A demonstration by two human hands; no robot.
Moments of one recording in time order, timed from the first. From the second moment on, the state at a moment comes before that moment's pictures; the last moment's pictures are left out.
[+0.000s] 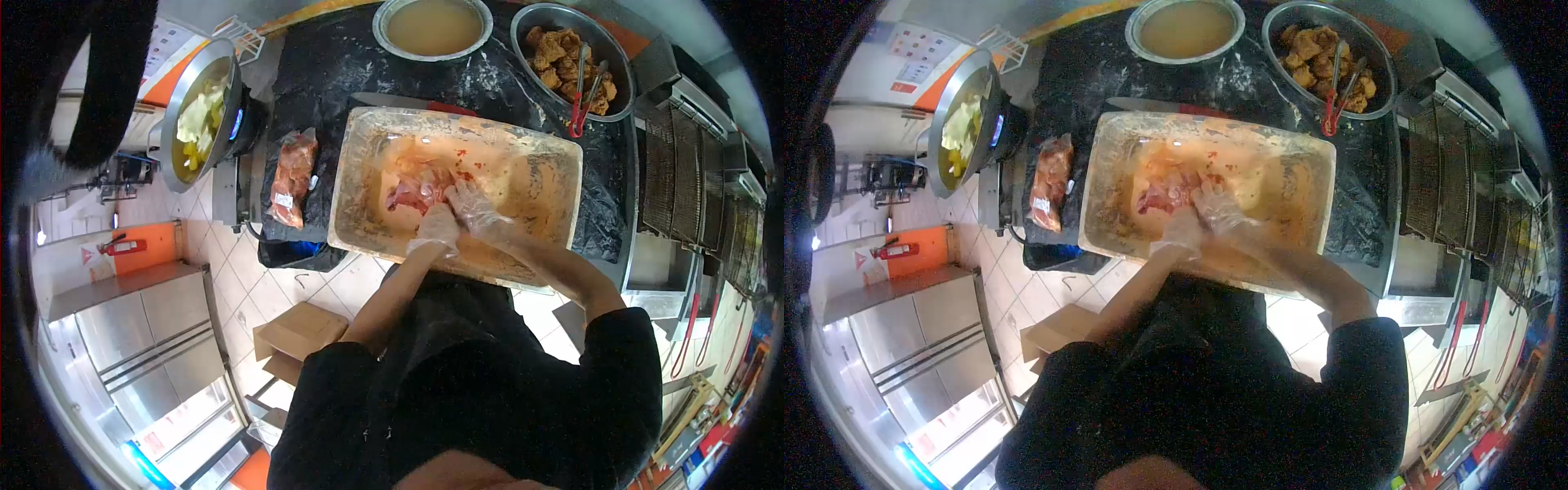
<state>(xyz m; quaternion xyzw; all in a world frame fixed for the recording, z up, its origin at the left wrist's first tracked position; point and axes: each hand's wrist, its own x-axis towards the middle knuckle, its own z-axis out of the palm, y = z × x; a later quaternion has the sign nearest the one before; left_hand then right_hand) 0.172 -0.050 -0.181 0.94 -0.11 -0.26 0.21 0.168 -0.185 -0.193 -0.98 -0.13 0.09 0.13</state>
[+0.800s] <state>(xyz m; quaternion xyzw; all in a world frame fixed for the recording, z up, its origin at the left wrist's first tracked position) 0.200 -0.069 -0.214 0.96 0.08 -0.19 0.20 0.247 -0.202 -0.187 -0.97 0.06 0.18 0.17</state>
